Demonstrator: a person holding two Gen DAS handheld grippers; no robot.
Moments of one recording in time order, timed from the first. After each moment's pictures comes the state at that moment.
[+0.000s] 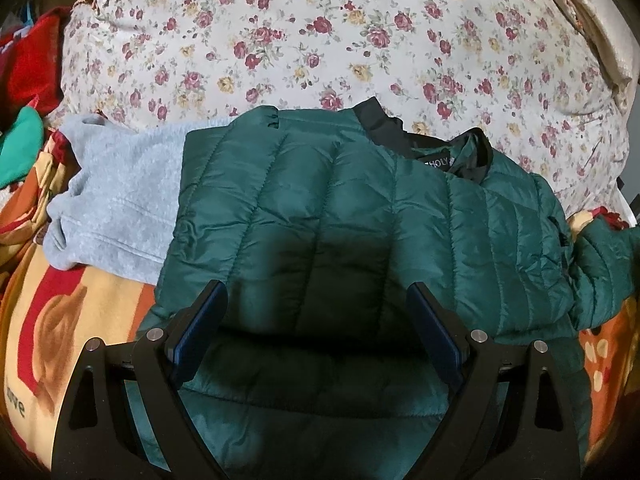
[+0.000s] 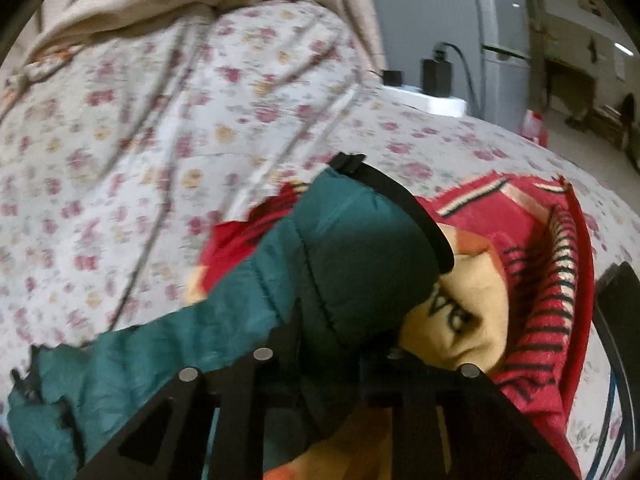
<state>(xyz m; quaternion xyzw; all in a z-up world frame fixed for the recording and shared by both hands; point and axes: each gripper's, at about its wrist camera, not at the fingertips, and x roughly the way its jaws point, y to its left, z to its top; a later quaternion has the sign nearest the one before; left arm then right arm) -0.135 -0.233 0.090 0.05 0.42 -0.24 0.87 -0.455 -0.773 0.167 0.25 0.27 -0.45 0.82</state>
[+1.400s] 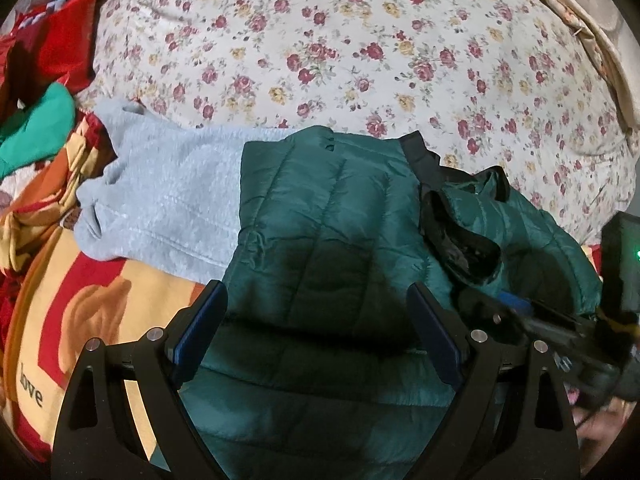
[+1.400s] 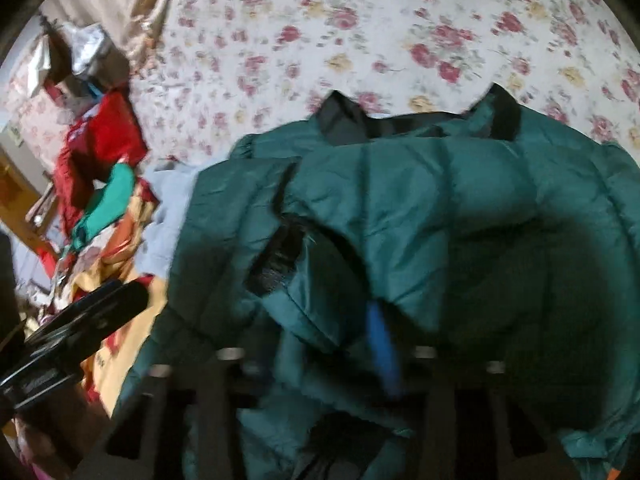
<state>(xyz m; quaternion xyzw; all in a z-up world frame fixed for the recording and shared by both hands) -0.119 -0.190 0.112 0.00 0.44 -0.21 0.87 -0.187 -0.403 0.104 0.18 0.44 0.03 0.88</state>
